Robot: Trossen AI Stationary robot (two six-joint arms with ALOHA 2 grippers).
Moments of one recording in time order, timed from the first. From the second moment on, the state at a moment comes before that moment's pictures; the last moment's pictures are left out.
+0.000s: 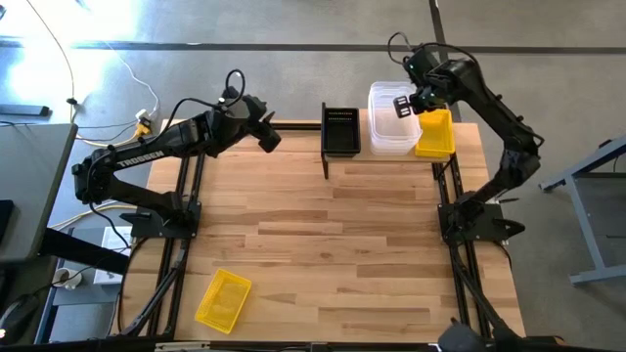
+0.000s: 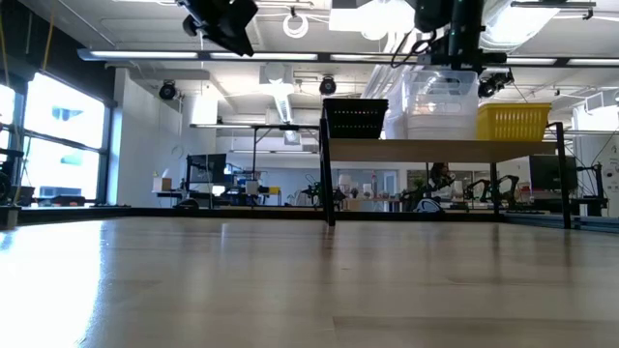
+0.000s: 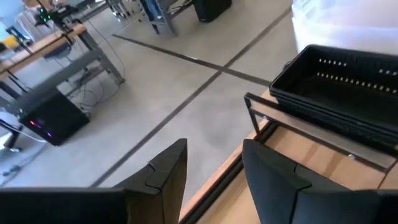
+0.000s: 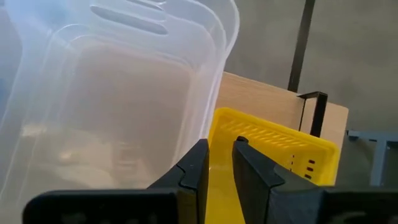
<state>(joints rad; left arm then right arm) 0.49 1.22 1.21 -0.44 -0.57 0.12 -0.89 1.54 1.72 -1.40 0.27 0.35</state>
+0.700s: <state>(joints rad) 0.51 1.22 1.21 -0.44 -0.57 0.27 -0.89 1.53 1.72 -1.49 0.36 0.48</state>
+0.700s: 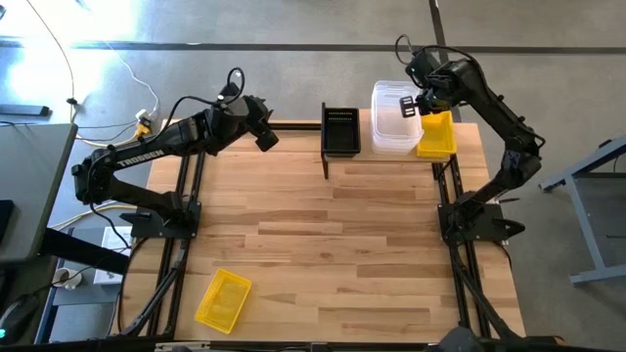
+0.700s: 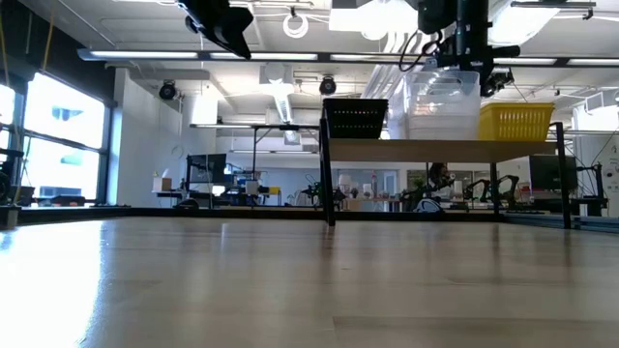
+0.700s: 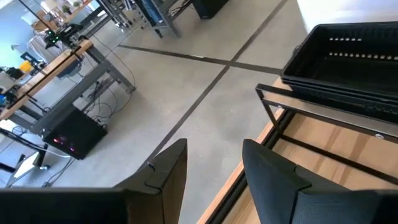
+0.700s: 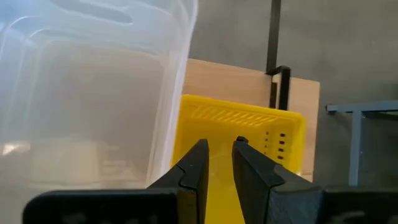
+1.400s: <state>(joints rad) 0.56 1.22 1.21 -0.41 -0.56 0.28 -0.89 1.57 1.72 -1.44 0.23 0.45</state>
